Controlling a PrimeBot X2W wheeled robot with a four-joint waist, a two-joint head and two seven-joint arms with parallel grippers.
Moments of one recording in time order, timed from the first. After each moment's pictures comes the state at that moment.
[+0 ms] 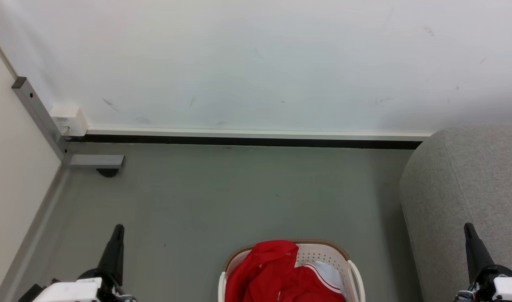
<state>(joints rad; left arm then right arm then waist) -0.11 0.05 0.11 0.25 -1.61 -0.13 0.11 -0.10 -0.05 -0.11 0.25 1.61 0.13 0.11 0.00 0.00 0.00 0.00</state>
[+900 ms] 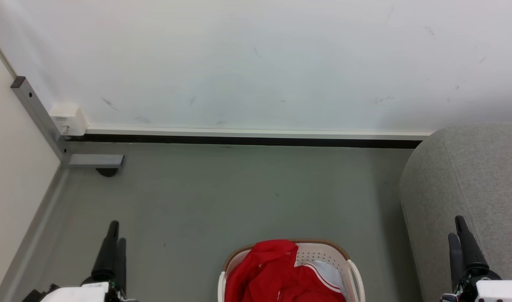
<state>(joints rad) -0.08 0.04 0.09 0.22 -1.54 -0.13 0.03 -0.08 -0.04 -0.03 0.21 1.61 0.13 0.03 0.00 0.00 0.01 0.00</state>
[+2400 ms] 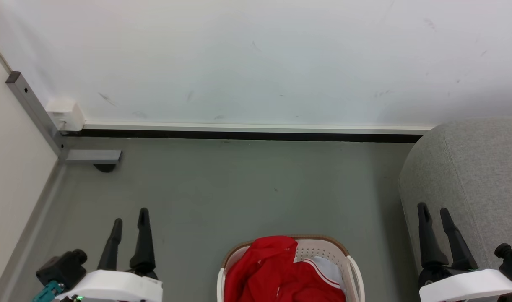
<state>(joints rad) -0.07 0.05 -0.02 0.09 -0.56 0.02 -0.13 -0.10 -0.07 0.08 0.15 0.73 0.13 -0.12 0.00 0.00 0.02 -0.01</state>
